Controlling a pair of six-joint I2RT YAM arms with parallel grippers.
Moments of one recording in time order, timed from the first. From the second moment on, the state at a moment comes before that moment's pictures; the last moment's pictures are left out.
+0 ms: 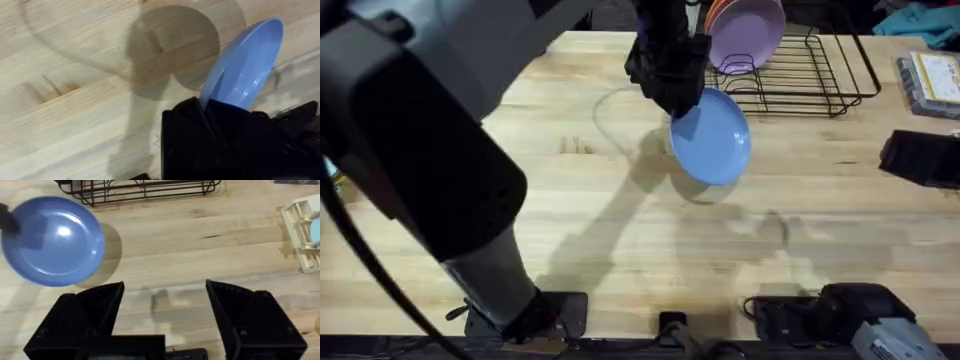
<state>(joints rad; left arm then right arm) -0.56 1.92 1.94 -1.39 0.19 -0.28 -0.01 0.69 1.28 -1.37 0.09 0.11</state>
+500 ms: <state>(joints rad) -0.51 1.81 1.94 -1.43 0.16 -0.23 -0.01 0.69 1.28 -1.37 0.11 0.11</state>
